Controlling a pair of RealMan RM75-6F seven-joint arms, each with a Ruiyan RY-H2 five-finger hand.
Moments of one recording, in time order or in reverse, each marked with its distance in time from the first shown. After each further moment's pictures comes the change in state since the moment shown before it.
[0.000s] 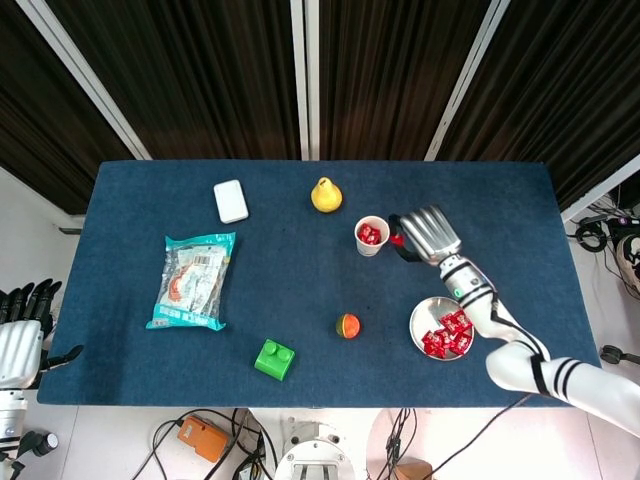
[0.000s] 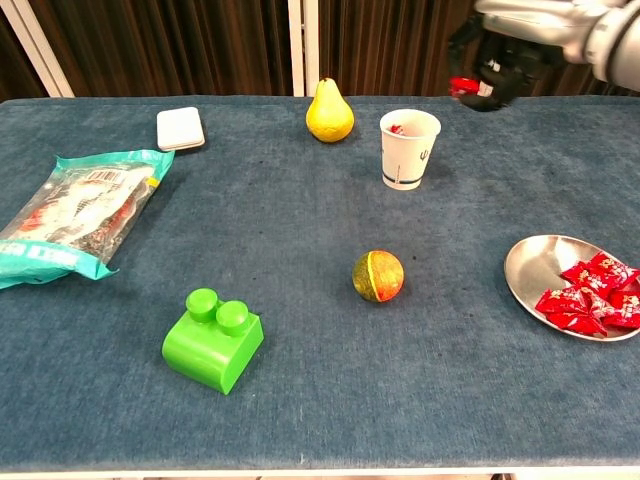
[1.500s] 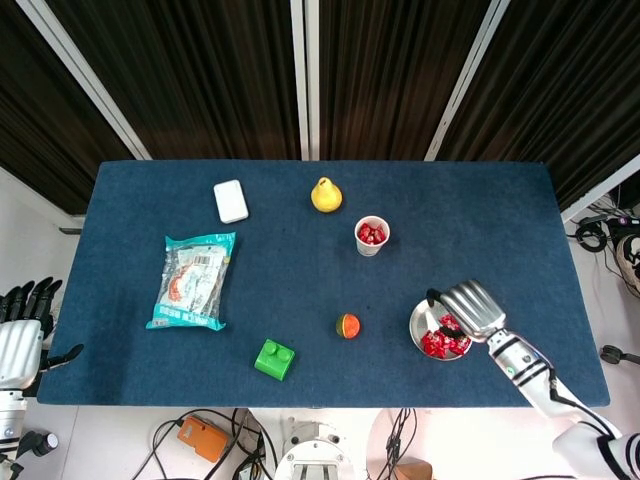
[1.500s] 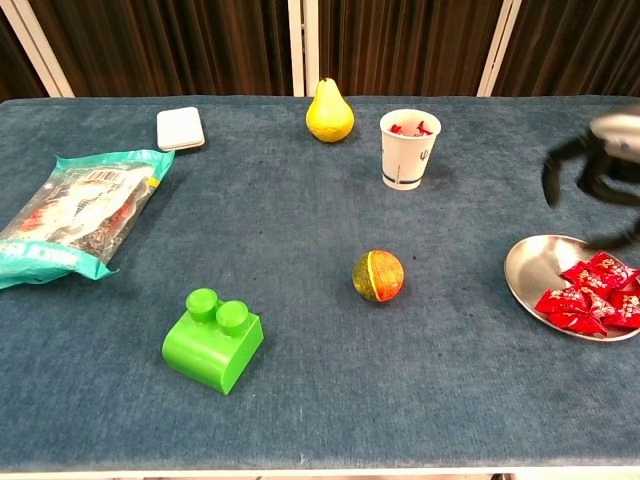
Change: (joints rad) left arm 0.002 0.017 0.000 -0.029 0.016 0.018 0.016; right arm -0.251 0.208 -0.348 -0.241 -0.275 0.245 0.057
